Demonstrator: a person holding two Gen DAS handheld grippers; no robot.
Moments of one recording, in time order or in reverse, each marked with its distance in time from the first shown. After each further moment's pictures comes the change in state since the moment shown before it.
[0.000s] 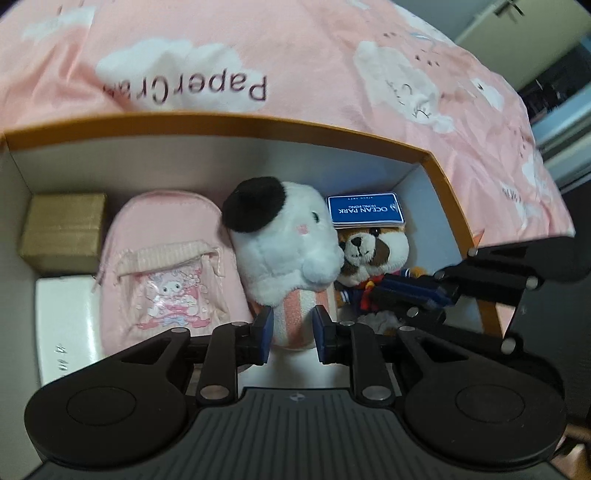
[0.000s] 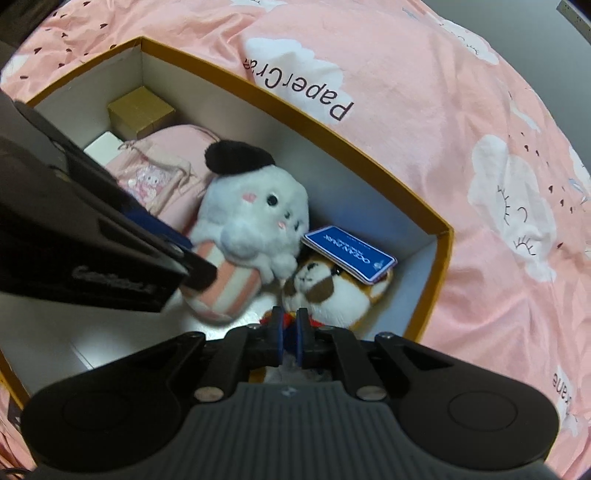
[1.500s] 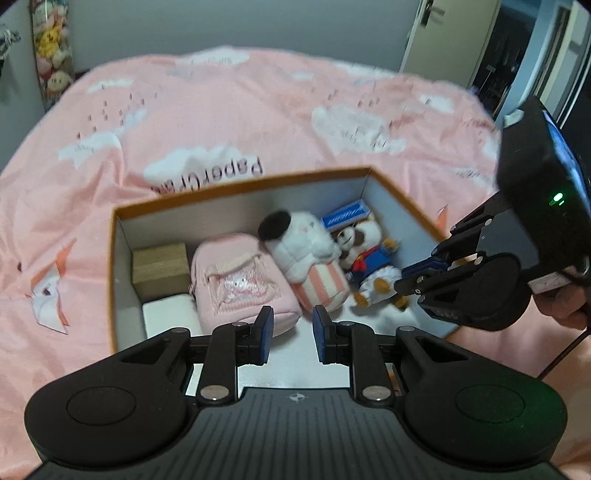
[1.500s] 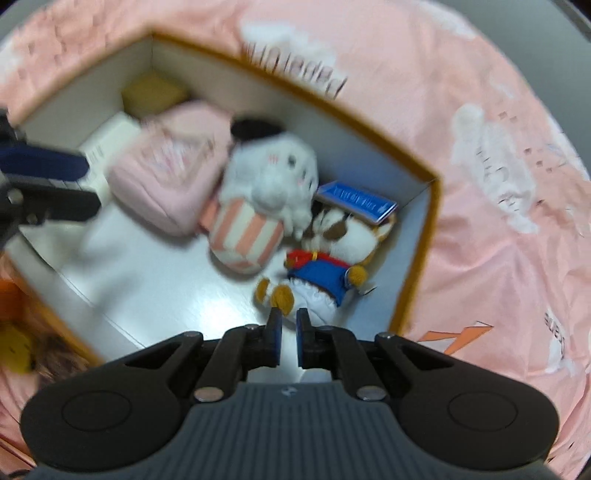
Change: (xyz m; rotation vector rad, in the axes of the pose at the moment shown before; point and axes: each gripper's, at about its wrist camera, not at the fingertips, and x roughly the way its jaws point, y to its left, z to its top) left arm -0.107 -0.005 -0.076 0.271 -0.280 0.081; right arm -0.048 0.018 -0.041 0.110 0.022 -0.040
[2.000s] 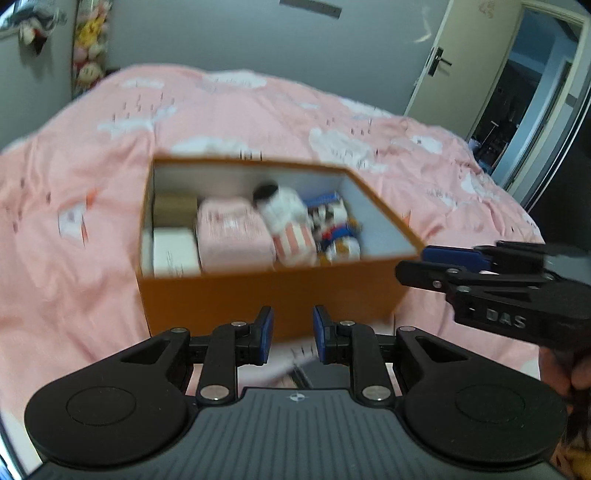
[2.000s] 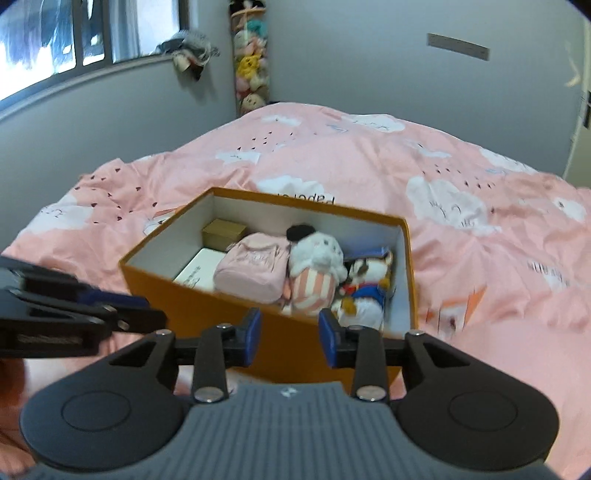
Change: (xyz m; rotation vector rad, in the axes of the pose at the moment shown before) left arm -0.061 -0.020 -0.091 -0.142 -0.103 -0.034; right arm -0.112 0.069 -0.114 0.310 -0.508 0.037
